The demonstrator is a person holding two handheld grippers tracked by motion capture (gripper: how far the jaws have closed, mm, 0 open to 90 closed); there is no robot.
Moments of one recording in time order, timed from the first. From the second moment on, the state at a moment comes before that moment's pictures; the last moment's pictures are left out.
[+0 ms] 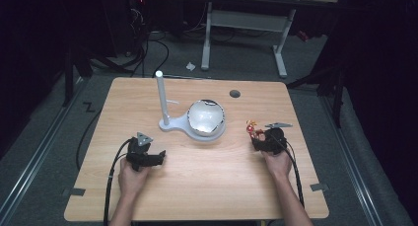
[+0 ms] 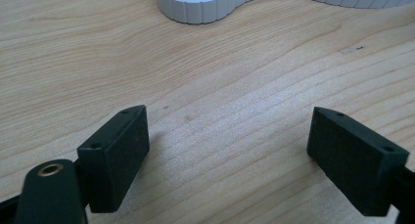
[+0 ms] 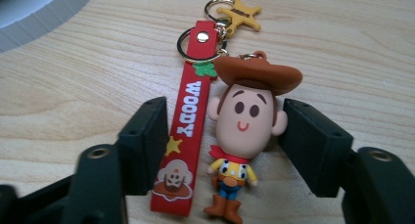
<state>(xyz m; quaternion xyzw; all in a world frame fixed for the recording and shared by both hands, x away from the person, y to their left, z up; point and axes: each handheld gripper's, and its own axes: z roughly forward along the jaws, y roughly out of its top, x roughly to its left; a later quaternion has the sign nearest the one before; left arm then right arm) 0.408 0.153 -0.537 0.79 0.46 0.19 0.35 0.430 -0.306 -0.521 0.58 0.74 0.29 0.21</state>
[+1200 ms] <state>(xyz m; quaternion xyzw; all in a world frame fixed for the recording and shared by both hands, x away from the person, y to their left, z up) 0.408 0.153 -0.537 0.79 0.46 0.20 0.35 0.413 -0.311 -0.495 0.51 0.76 0.33 0.22</state>
